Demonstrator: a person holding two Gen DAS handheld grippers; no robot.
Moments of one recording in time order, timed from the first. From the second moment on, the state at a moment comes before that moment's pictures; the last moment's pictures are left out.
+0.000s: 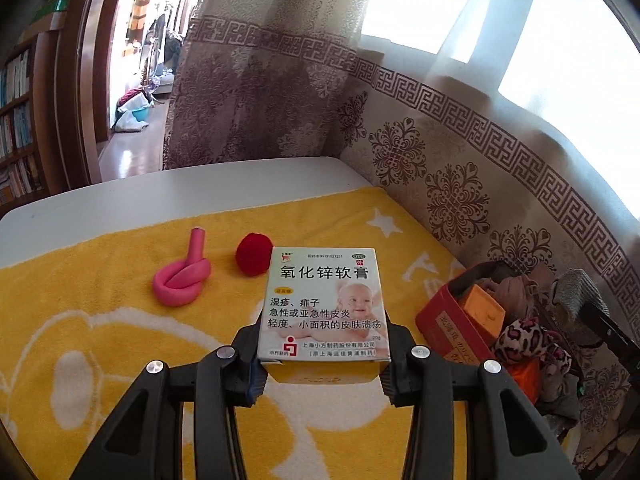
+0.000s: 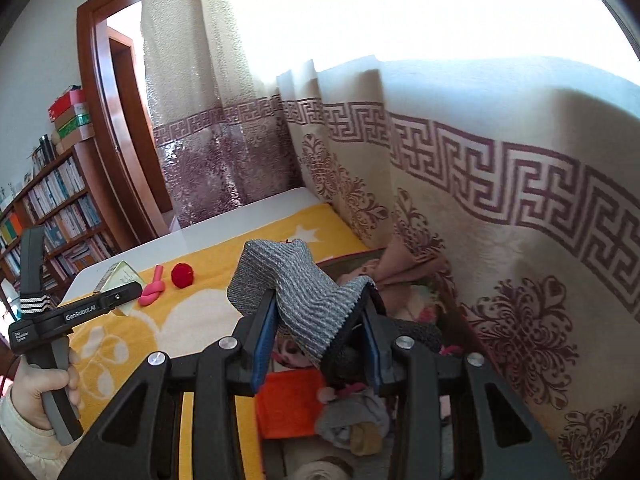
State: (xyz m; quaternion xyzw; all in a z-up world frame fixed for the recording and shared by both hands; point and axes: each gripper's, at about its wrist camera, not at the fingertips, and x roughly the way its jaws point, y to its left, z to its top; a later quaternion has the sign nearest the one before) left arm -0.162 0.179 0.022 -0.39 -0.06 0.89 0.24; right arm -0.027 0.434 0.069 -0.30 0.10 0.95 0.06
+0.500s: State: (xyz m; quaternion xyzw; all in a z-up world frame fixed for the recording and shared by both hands) left arm -0.130 0.329 0.031 -0.39 -0.03 0.85 0.36; right arm -0.028 0.490 0.046 -0.32 0.12 0.94 0.08
